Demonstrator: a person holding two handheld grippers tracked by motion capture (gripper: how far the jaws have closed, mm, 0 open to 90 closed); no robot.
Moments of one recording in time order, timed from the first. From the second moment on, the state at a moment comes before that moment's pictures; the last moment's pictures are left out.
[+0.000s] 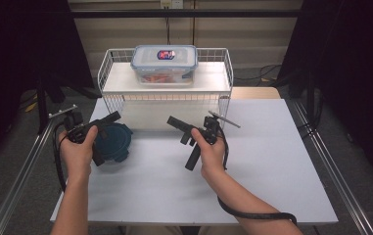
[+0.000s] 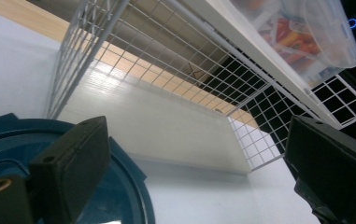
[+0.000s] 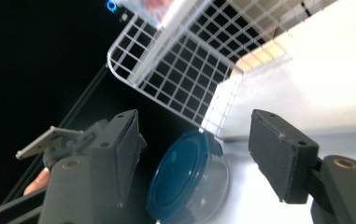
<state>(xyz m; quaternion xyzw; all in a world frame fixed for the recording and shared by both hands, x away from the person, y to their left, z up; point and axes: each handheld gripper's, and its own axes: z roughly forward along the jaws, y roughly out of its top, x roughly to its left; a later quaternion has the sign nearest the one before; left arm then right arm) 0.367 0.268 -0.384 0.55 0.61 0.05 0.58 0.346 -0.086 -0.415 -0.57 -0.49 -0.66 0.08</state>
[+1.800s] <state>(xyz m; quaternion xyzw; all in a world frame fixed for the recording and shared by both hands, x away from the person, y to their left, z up) 0.422 0.332 -0.440 0.53 0.73 0.14 0.41 0.338 -0.099 -0.434 -0.56 -0.53 -0.64 0.08</state>
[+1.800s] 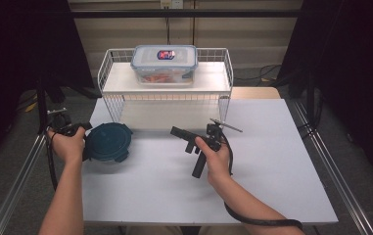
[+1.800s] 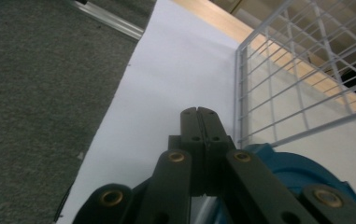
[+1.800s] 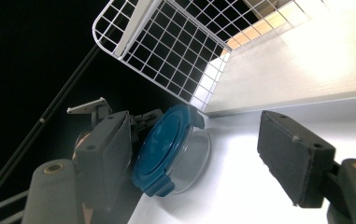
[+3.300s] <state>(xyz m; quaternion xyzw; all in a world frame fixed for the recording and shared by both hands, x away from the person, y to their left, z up) 0.408 0.306 -0.437 0.54 0.72 0.07 0.43 0.337 -0.101 -0.435 -0.55 -0.53 -0.64 0.09</state>
